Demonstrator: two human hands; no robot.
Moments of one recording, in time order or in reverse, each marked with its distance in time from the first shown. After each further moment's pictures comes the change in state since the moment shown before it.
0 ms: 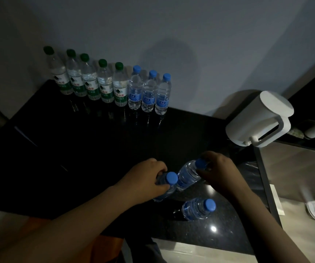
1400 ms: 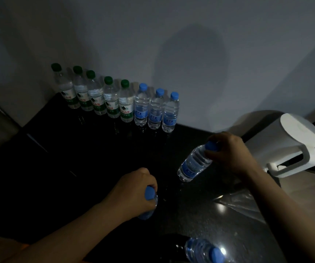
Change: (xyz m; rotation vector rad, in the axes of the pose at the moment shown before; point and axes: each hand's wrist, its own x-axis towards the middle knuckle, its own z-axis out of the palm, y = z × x) left_hand 0.043 -0.013 -0.039 0.047 0.093 -0.082; right_hand 0.139 0.007 -0.052 0.073 0.042 -0.187
